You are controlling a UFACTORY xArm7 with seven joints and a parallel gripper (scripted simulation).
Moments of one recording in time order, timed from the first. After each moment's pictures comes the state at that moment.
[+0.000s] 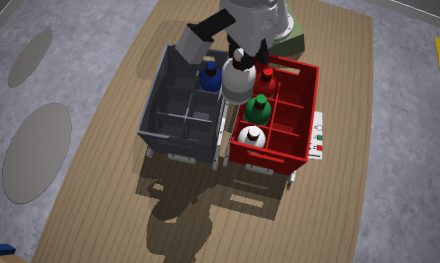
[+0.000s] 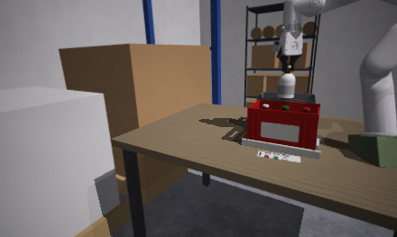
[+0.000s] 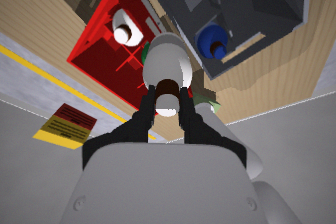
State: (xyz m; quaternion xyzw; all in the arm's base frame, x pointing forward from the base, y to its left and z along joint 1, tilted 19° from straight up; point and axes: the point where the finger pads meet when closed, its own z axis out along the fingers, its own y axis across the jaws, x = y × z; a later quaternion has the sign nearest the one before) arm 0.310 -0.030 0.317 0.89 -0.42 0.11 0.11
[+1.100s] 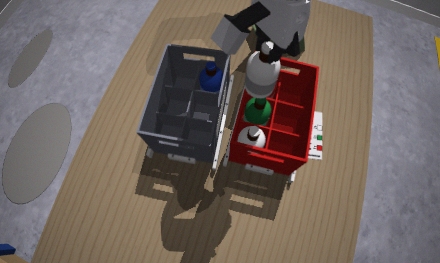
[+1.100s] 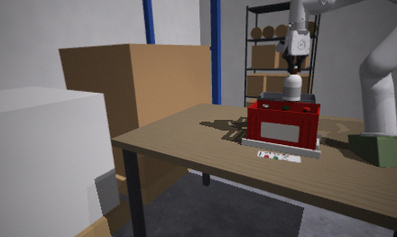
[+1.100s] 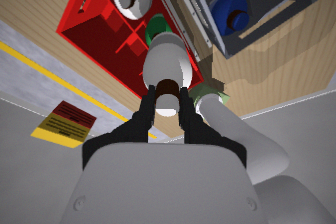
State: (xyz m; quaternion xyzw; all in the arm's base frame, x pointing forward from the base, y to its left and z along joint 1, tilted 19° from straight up) arm 0.288 0.021 0.299 0.89 -0.42 0.11 0.11
